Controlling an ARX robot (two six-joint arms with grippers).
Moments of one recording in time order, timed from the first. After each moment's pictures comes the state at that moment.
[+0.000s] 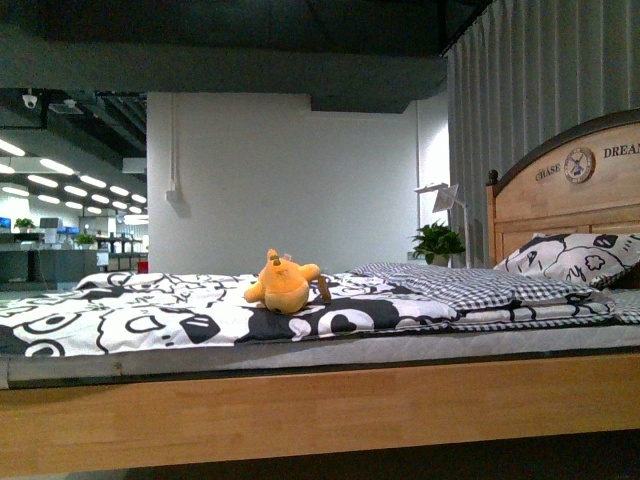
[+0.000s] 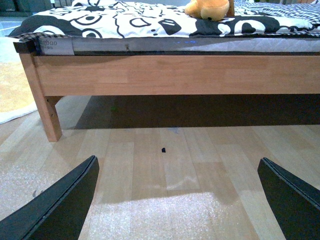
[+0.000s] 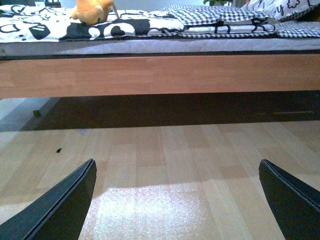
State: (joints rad) left arm 0.00 0.00 0.01 -0.01 0.00 -0.01; right arm 0.00 0.00 0.01 0.00 0.00 0.00
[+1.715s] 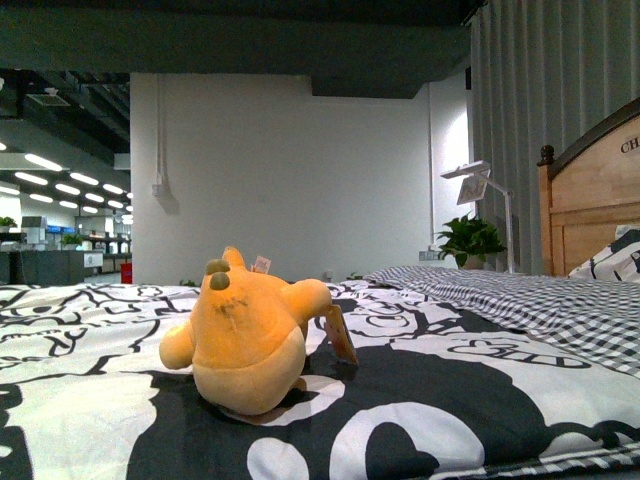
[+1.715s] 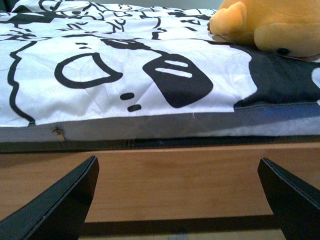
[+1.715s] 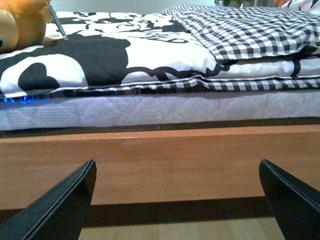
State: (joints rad) left arm 0.00 0.00 0.01 -0.01 0.00 -0.01; right arm 0.00 0.00 0.01 0.00 0.00 0.00
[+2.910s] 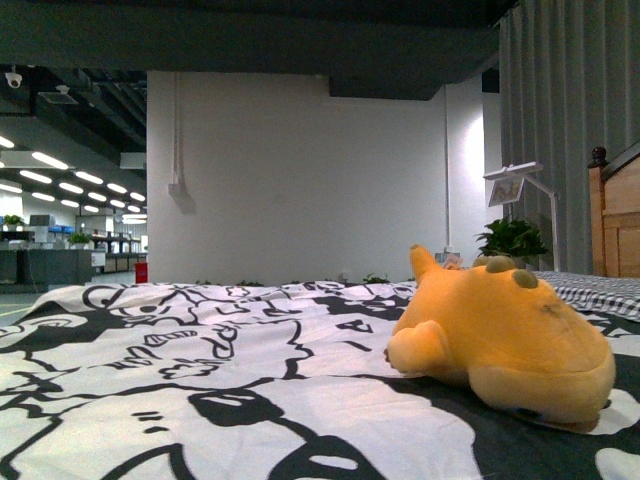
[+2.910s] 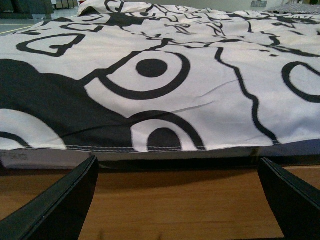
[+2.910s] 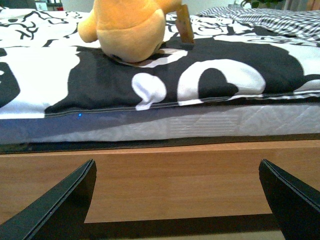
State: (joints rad) left arm 0.00 0.00 0.01 -0.01 0.00 -0.01; right arm 0.00 0.00 0.01 0.00 -0.01 0.00
